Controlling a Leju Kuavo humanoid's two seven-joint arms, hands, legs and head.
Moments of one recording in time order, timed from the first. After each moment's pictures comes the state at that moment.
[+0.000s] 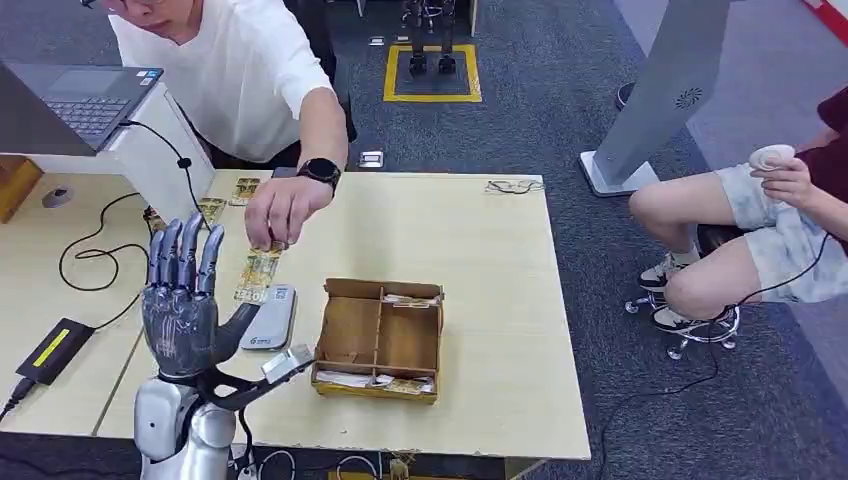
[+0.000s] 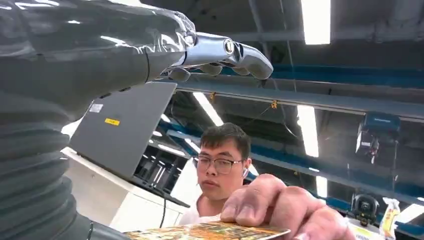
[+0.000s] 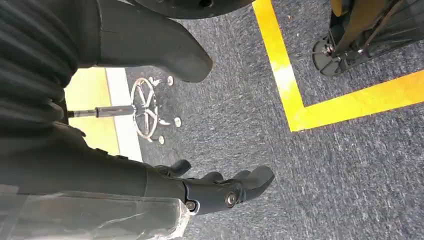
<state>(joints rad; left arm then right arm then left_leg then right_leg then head) -0.11 -0.28 0.16 -1.59 -1.25 0.70 -0.50 -0.05 0.25 -1.37 -0.24 1.23 -0.40 -0.07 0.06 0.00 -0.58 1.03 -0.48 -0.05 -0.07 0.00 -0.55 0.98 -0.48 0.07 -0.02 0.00</state>
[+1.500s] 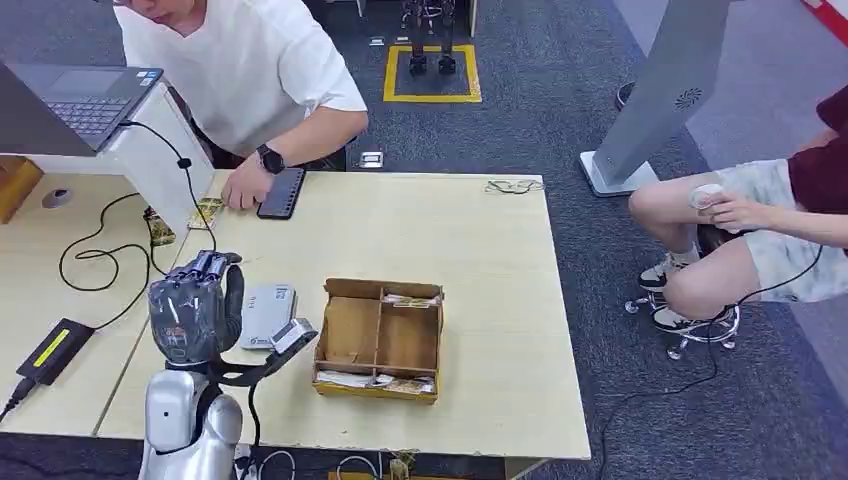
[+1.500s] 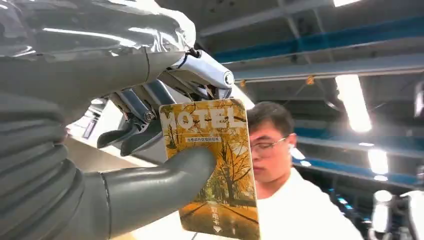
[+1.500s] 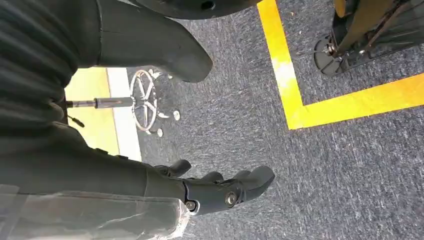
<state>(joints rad) -0.14 -0.26 0.17 -1.50 -1.47 0.70 -0.21 -0.05 0.24 -1.36 -0.23 1.27 -0.40 -0.07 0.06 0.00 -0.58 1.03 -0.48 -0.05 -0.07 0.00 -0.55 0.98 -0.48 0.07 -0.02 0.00</state>
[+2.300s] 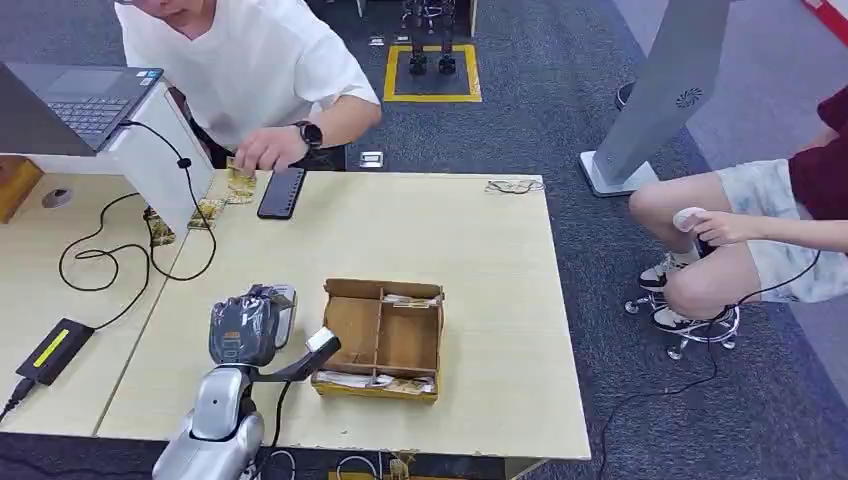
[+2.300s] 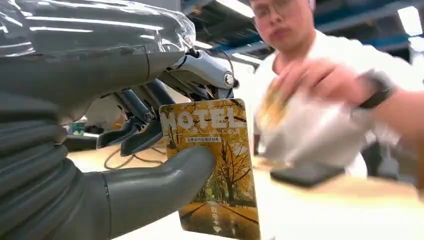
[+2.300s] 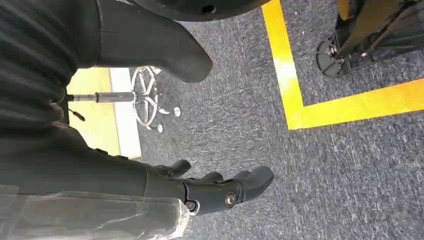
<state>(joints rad) -0.25 -0.04 -0.15 -1.00 -1.52 0.61 0.25 -0.05 0.24 -1.35 -0.22 1.29 -0.39 -0.06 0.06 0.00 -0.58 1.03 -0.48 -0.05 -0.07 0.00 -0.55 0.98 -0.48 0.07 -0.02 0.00</state>
